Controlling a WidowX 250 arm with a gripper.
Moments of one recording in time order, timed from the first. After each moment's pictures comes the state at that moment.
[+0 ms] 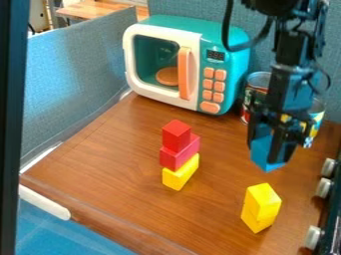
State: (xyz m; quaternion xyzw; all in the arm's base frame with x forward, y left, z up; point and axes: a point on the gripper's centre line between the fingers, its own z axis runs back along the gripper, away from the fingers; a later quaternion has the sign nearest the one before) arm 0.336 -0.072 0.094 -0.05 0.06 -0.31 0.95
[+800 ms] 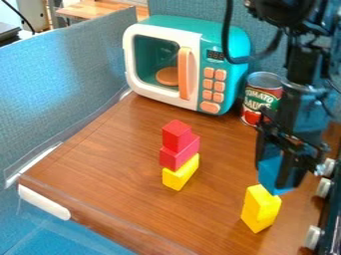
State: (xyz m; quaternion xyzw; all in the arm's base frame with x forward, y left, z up) arm 0.303 -0.095 0.096 -0.04 0.05 -0.34 0.94
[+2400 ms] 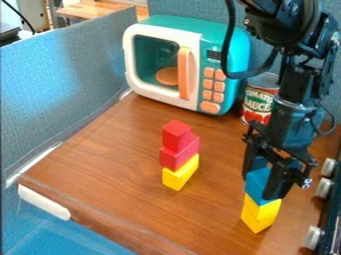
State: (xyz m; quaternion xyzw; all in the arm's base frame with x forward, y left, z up) arm 0.304 -0.083 0.076 -0.02 0.07 -0.30 0.95
